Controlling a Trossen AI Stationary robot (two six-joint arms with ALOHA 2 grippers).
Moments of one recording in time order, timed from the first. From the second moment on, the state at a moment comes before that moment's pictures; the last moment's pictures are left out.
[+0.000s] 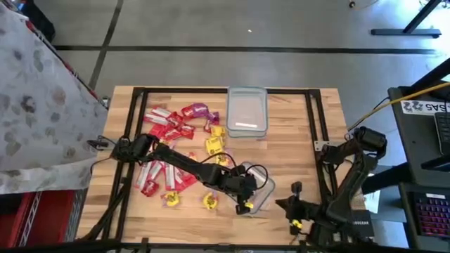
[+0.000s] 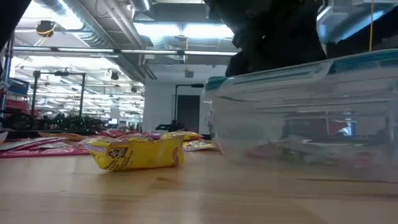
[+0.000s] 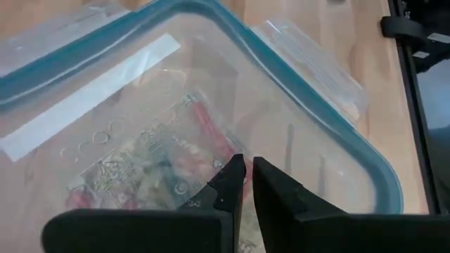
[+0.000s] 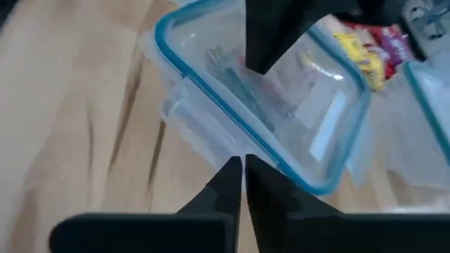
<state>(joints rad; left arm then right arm) -0.31 2.27 1.77 -0.39 -0.16 -0.42 1.07 1.67 0.99 -0.72 0.83 0.85</state>
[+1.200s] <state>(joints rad) -0.31 2.31 1.77 -0.25 -0.25 -0.35 0.89 1.67 0.86 -0.49 0.81 0.71</state>
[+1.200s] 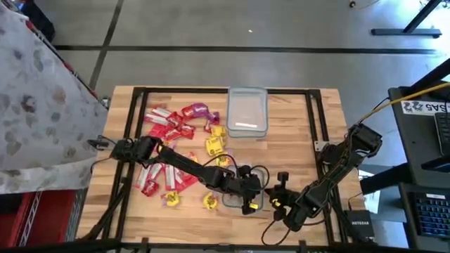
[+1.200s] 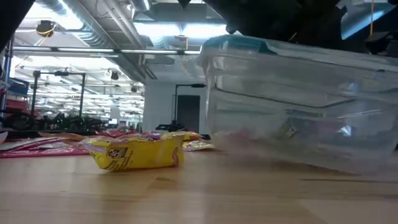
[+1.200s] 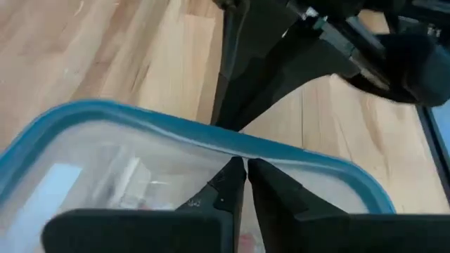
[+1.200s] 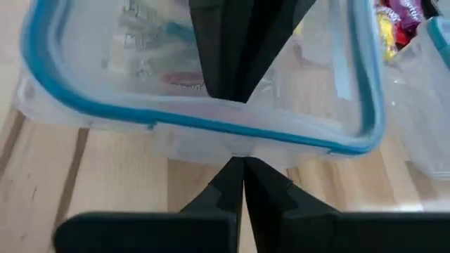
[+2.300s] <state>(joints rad) -0.34 2.30 1.78 -0.49 -0.15 -0.47 0.80 1.67 0.90 -0.46 0.70 0.64</state>
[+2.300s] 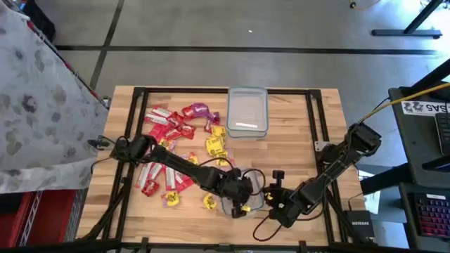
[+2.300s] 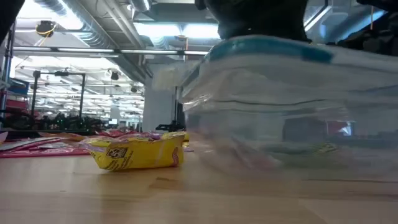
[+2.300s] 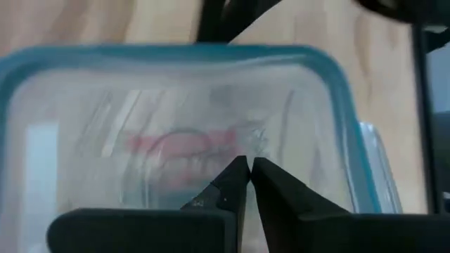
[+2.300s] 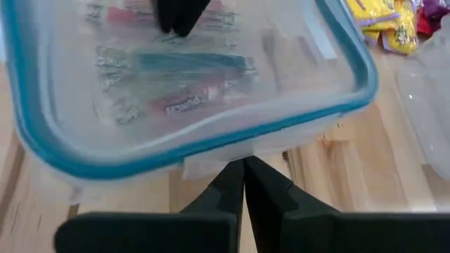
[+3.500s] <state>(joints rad) -0.28 2.41 1.72 -0.02 -0.33 -0.38 0.93 1.45 0.90 -0.49 0.69 0.55</state>
